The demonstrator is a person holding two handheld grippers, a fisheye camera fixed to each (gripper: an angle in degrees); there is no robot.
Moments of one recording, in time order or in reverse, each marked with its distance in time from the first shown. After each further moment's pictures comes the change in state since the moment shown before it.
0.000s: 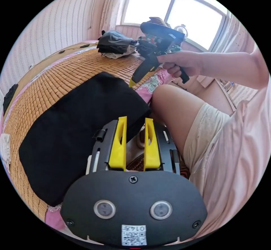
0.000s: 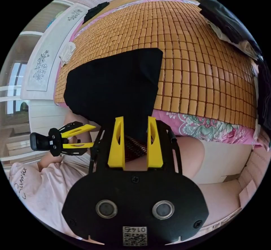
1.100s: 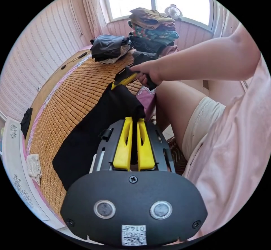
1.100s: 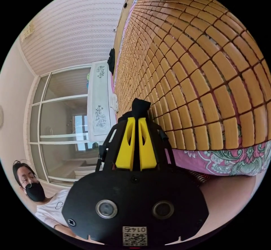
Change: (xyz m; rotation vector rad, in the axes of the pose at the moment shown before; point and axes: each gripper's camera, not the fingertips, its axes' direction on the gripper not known) left arm 0.118 -0.047 -0.015 -0.132 -0.211 0.164; right arm 0.278 0.027 -0.110 0.275 -0.799 0.256
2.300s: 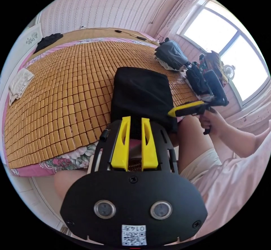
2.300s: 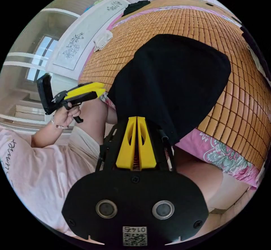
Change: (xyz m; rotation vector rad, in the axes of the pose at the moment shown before) left arm -0.253 0.107 0.095 0.067 0.111 -0.693; right arm -0.134 0.135 0.092 -0.426 0.618 -0.537
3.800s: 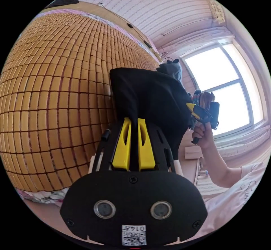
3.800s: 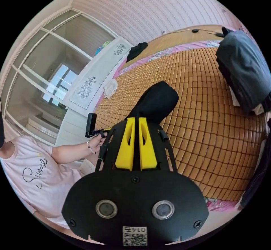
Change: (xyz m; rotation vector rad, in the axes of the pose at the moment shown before) left arm -0.168 -0.099 0.183 0.030 0.392 -0.288; right arm 0.009 -0.102 -0.170 0.433 -0.081 -0.039
